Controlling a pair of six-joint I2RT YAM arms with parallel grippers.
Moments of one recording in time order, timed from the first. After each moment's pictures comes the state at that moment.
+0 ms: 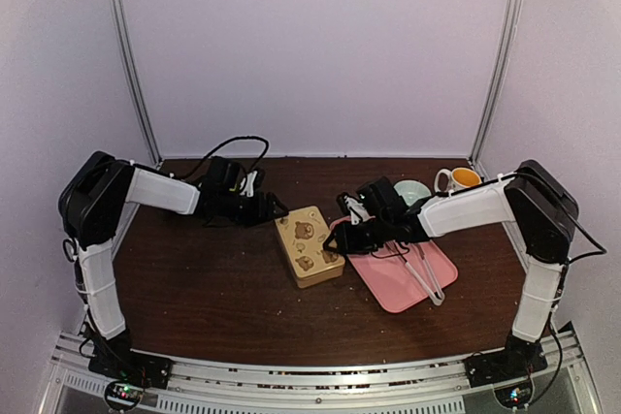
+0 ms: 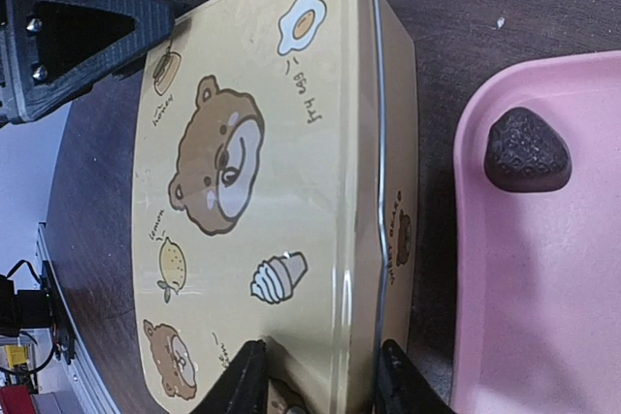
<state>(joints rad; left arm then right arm) -0.50 1.97 1.15 0.13 0.45 -0.53 0.75 1.89 1.10 0.01 -0.28 0.59</state>
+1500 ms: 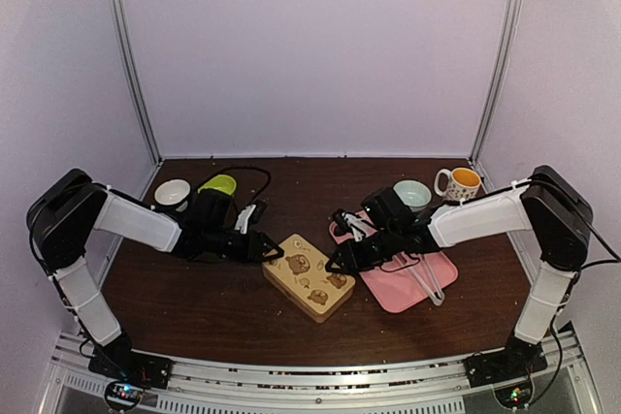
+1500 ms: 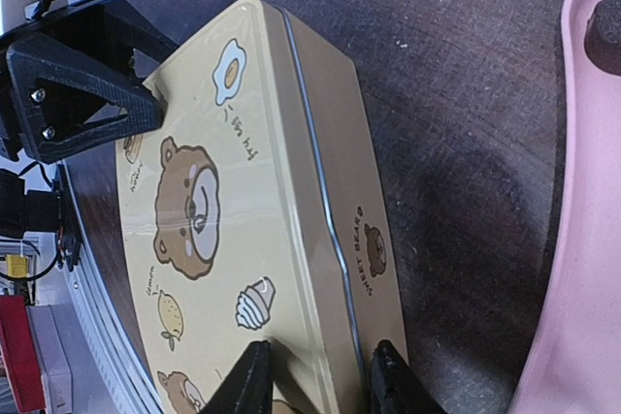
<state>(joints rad) -0.62 1.74 0.76 0.27 0.55 -0.50 0.80 1.79 0.98 -0.02 -0.40 0.50</state>
